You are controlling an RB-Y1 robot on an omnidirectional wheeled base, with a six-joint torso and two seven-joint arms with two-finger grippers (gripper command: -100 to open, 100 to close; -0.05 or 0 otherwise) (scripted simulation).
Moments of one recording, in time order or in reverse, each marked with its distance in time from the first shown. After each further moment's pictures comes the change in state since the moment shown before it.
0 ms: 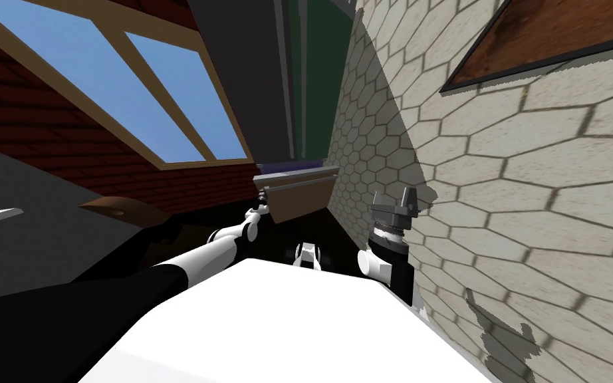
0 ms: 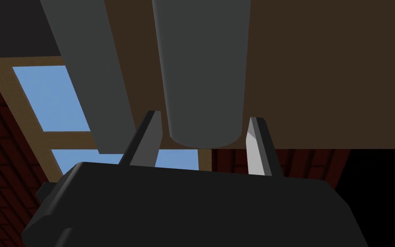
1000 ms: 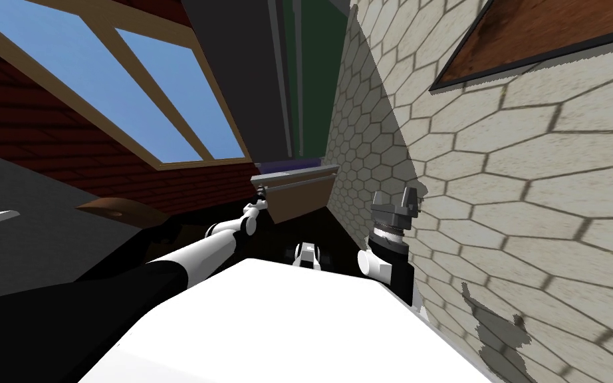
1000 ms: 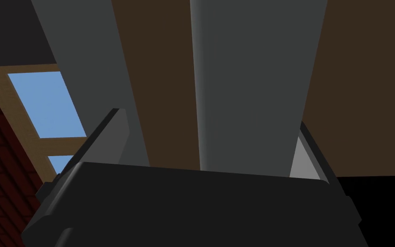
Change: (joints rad) left arm -0.077 0.053 0.006 0.037 0.000 0.080 0.006; right arm 0.000 0.000 0.000 0.000 0.000 0.000 0.000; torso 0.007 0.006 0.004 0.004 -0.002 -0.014
